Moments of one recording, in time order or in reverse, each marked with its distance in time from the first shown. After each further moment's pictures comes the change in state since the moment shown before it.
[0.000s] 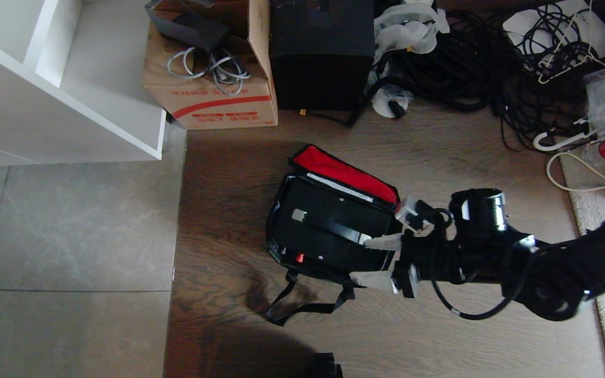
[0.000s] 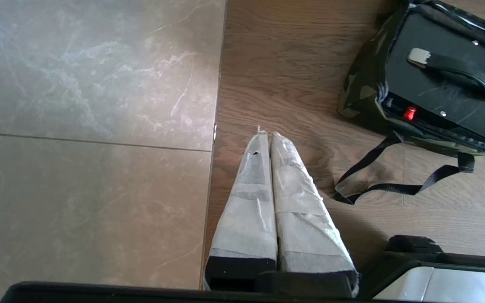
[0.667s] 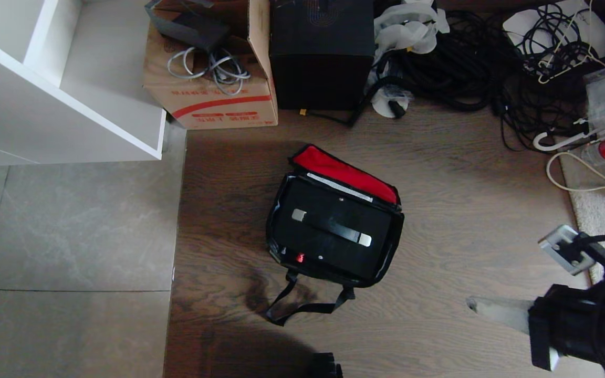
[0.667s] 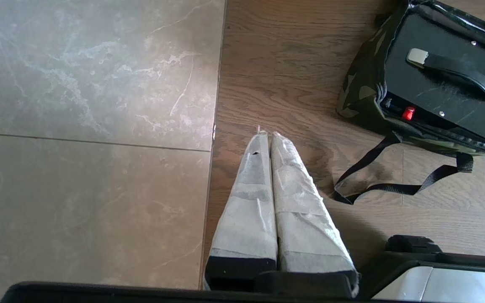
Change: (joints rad) left arm 0.000 0.000 0.000 0.000 0.000 0.000; right arm -0.044 -0.684 0.375 0.361 -0.387 0.316
